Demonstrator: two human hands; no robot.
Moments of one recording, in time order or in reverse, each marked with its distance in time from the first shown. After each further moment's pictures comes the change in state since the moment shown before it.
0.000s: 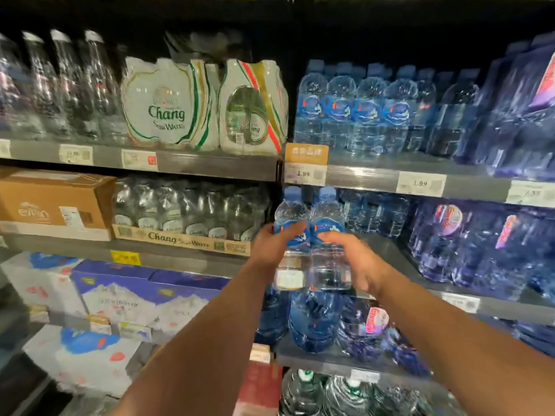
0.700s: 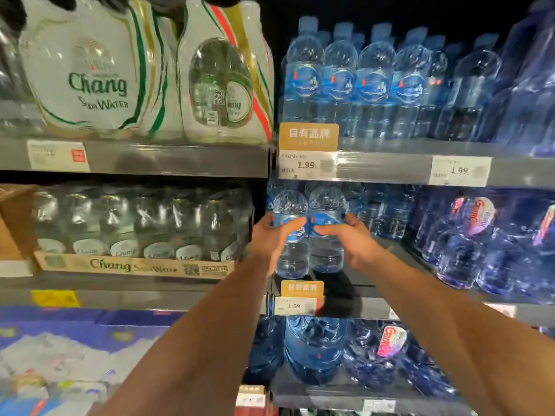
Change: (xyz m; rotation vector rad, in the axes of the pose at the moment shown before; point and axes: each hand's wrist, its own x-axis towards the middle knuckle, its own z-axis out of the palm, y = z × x) left_hand 0.140 -0.048 0.006 -0.022 -0.064 0.084; right_hand 0.129 0.013 -0.011 0.096 0.259 -0.160
